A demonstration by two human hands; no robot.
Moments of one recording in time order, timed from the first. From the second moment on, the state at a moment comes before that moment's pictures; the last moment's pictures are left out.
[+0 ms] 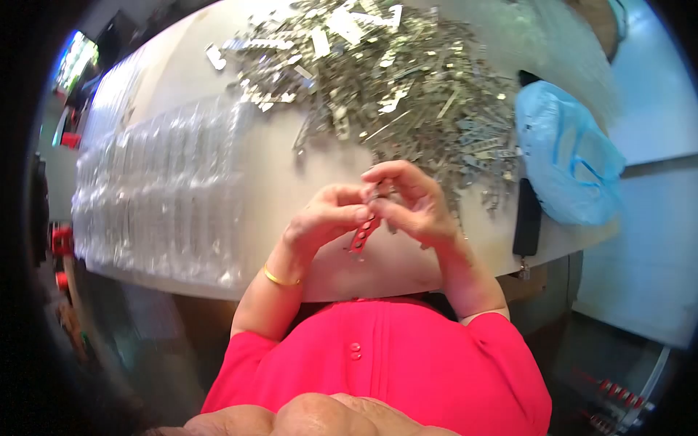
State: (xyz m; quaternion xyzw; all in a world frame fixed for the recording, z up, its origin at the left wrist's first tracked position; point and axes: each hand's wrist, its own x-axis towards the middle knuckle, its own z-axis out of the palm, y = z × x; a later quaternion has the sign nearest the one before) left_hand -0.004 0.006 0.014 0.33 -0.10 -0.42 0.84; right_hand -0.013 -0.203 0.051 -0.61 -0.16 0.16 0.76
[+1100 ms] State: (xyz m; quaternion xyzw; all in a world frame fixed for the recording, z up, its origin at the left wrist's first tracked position) left_hand -0.016 -0.009 0.019 0.37 -0.08 -0.36 0.85; right_hand 0.000 -0.386 0.173 -0.87 0.08 -0.44 0.23
